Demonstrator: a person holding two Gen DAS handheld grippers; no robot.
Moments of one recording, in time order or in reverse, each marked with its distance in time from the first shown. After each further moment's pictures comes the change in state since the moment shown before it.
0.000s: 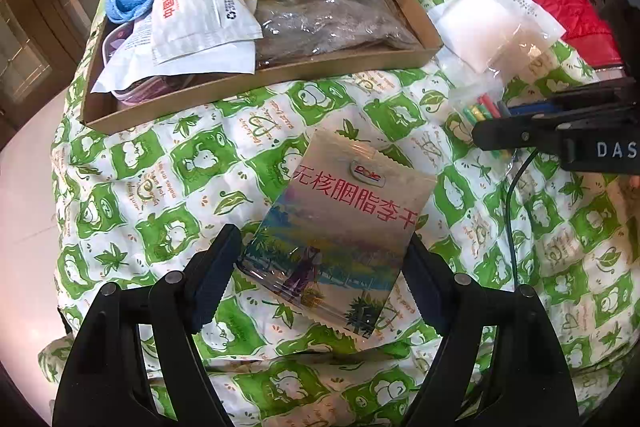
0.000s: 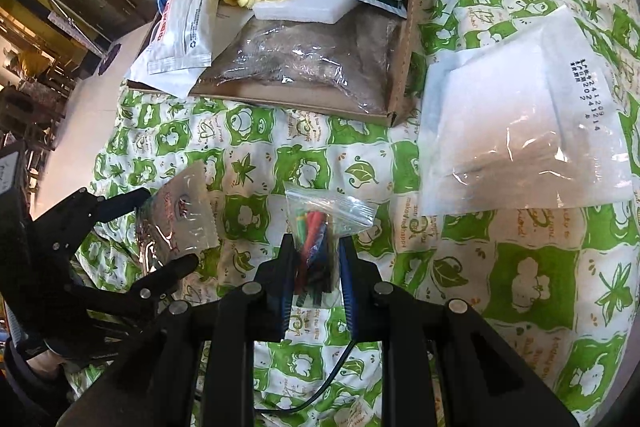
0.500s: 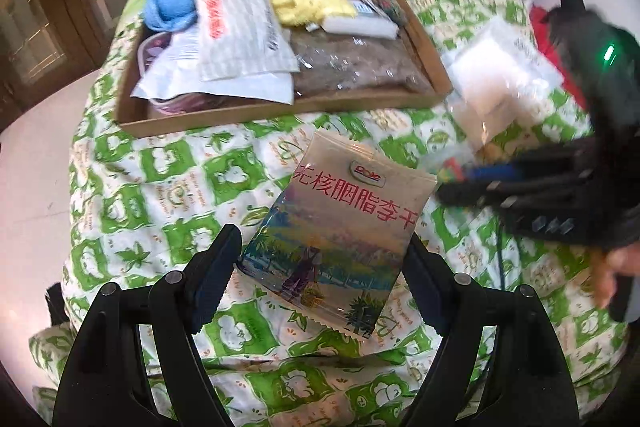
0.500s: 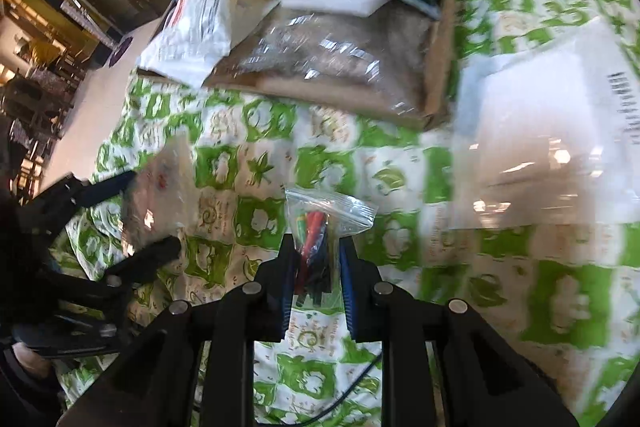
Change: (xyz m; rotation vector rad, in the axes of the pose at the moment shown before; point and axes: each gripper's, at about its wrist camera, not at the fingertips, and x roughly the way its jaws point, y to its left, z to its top) left arm -0.032 0.028 -0.012 -0.104 -0.100 -0.010; right arm 0.026 0.019 0.002 -0.067 0.002 0.032
